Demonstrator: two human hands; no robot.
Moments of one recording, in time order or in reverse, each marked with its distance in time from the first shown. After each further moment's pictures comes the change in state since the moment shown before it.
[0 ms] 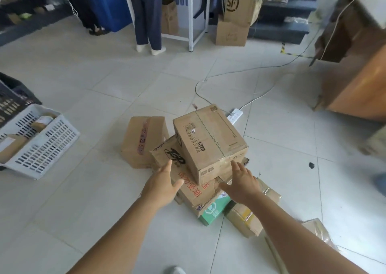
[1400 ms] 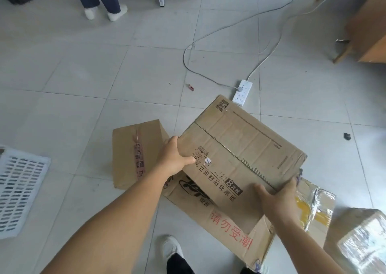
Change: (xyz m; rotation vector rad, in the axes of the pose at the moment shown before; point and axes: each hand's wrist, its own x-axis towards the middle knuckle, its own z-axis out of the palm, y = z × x) left_hand 0.404 -0.071 -0.046 -0.141 -0.184 0.027; right_hand 0.242 -0.075 0.069 0.888 0.378 0.790
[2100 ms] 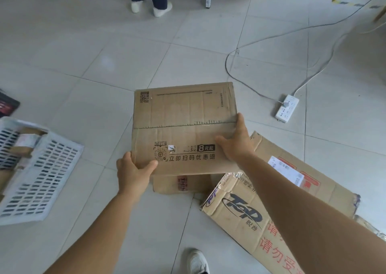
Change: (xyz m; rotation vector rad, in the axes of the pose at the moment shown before) left_hand 0.003 -0.212 -0.158 -0.363 0.504 -0.329; right_hand -0.033 -0.196 0.264 -0.175 -0.374 -0.467
